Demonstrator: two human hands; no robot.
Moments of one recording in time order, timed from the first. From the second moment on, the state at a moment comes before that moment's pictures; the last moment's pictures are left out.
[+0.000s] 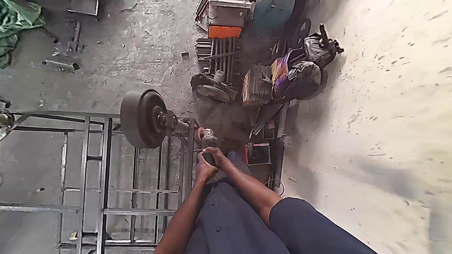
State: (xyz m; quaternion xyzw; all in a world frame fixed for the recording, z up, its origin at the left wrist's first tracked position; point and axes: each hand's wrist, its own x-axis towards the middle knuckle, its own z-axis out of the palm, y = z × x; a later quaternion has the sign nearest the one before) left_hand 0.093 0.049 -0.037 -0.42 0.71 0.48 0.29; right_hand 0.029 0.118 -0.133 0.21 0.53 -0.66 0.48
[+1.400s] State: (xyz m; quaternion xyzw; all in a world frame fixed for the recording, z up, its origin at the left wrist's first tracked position) left_hand 0.030 0.096 -0.068 -0.53 0.72 0.36 0.26; right_hand -0.037 0.133 -0.166 0.24 0.31 -0.64 0.66
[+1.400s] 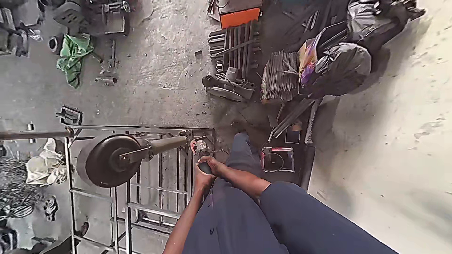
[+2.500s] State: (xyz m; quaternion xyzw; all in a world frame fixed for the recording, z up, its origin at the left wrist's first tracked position) left_hand -0.010 0.083 -0.056 -0.54 0.70 0.31 0.35; right_hand -0.051 0.117 -0.177 0.24 0.32 -0.64 0.65
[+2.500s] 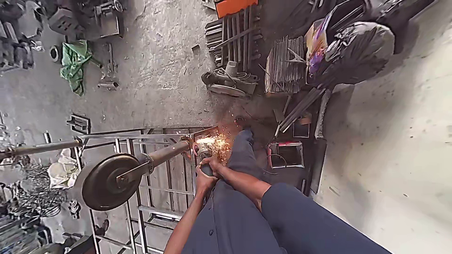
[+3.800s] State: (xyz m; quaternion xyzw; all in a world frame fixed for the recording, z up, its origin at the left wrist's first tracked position) left_hand -0.016 0.077 -0.080 -0.54 0.68 0.41 0.28; right_hand -0.072 0.110 -0.184 0.28 0.36 -0.60 0.65
